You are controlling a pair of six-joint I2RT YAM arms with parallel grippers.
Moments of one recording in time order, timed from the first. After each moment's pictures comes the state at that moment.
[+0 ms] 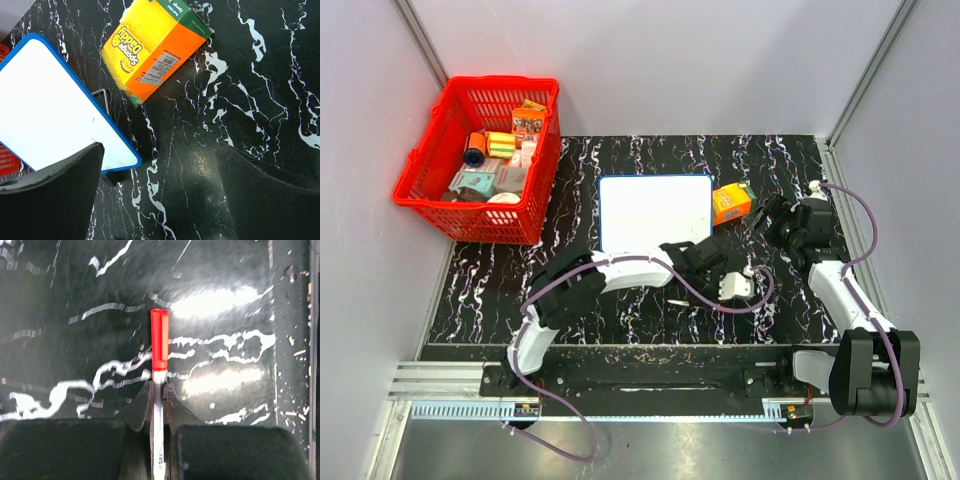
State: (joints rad) left arm -1.09 2.12 1.51 -0.43 0.41 0.54; right arm -0.03 1.18 0.68 -0.05 -0.20 0.59
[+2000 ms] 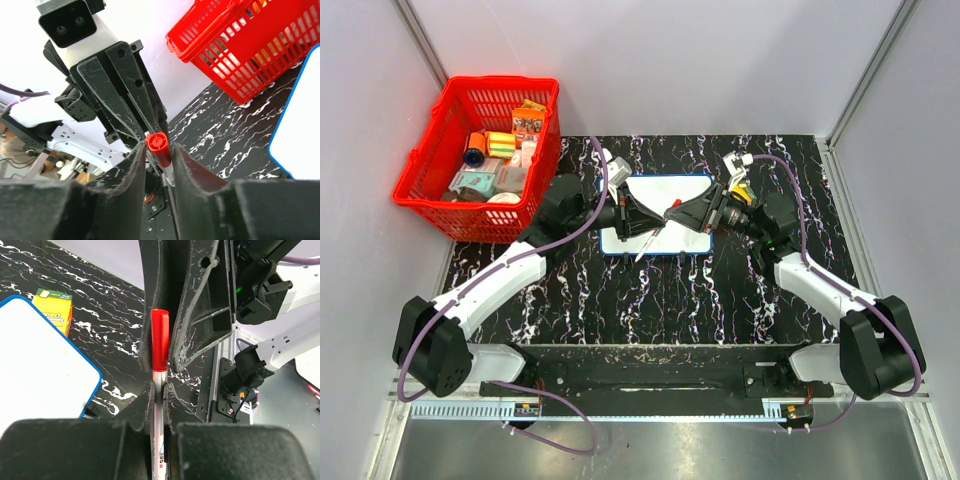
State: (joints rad) left arm -0.56 1.30 0.97 0.25 0.77 -0.33; right arm 0.39 1.30 0.73 0.84 -0.82 0.97
